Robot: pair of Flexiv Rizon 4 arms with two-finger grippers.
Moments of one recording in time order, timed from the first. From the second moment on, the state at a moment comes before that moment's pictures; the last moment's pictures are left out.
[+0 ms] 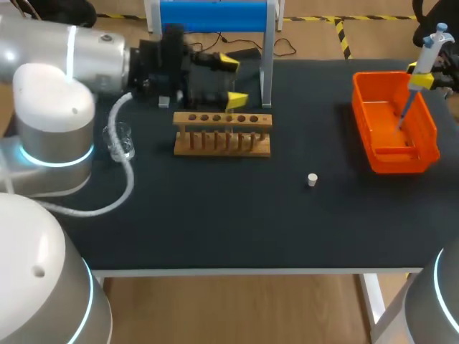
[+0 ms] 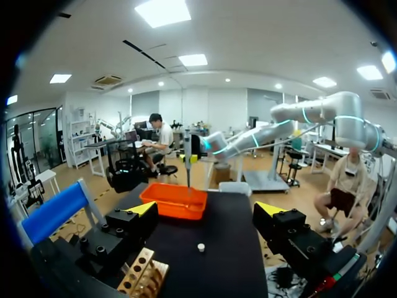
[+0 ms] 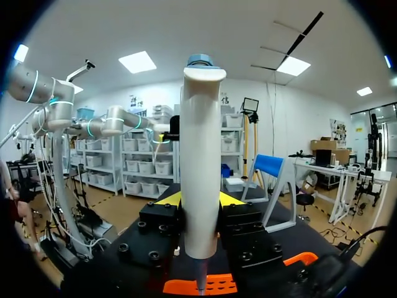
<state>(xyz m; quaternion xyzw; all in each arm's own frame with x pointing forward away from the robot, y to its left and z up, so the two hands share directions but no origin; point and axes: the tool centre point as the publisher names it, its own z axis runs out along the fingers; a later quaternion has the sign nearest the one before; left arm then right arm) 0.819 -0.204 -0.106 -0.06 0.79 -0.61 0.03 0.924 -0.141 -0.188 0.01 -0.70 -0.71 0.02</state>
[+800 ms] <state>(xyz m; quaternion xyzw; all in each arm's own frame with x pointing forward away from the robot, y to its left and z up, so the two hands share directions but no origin) 0.864 -0.364 -0.064 -0.11 0.80 -0.59 0.01 0.924 -0.141 -0.188 0.01 -0.70 -0.71 0.02</state>
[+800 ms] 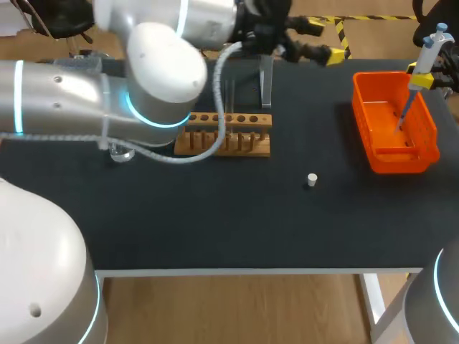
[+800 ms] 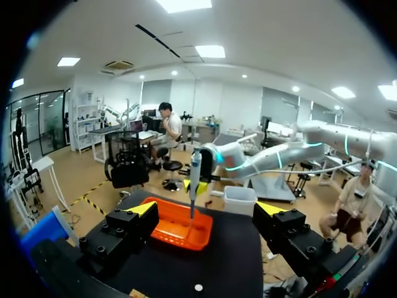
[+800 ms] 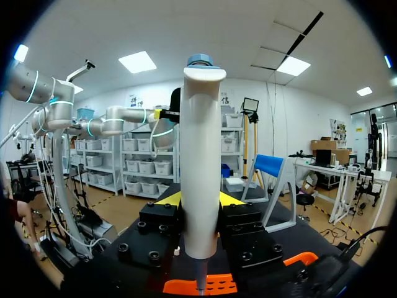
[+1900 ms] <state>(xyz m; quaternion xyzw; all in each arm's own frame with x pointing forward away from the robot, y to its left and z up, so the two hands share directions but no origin) 0.882 -0.438 -0.077 -0.10 0.80 -0.59 0.01 0.924 -0.141 -0.188 0.01 -0.70 -0.71 0.02</state>
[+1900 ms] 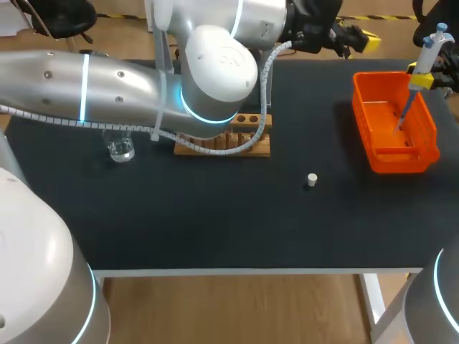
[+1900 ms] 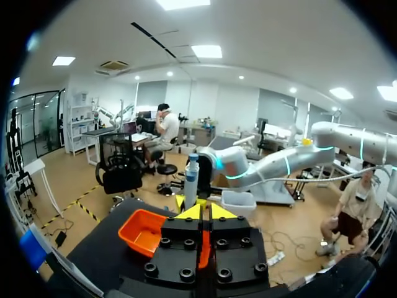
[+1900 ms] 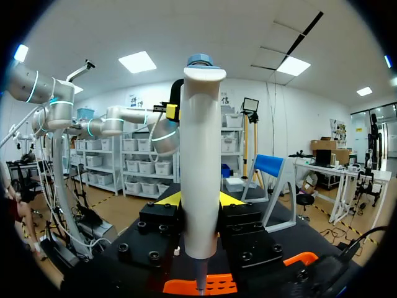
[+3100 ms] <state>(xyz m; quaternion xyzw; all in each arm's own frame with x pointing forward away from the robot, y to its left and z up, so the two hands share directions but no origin) 0.911 -0.500 -0.069 -0.10 0.83 -0.55 -0.01 0.924 -0.141 -0.188 0.01 -0.70 -0.71 0.02</state>
